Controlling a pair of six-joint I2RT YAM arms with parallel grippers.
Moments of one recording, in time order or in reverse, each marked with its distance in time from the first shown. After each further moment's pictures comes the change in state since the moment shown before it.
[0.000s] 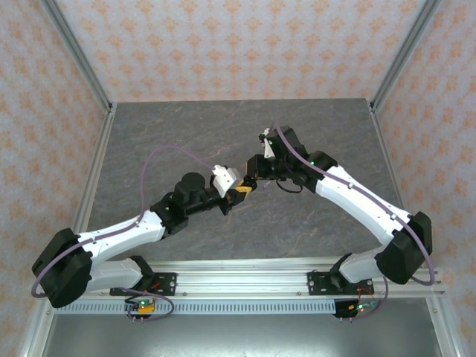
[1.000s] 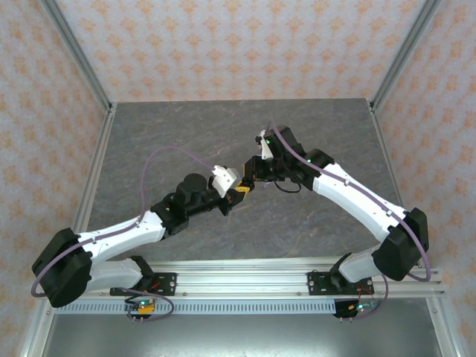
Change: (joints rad) left arm -0.008 0.000 0.000 -0.045 -0.080 -0.032; right arm 0.000 0.029 0.019 -0.026 -0.069 -0.008
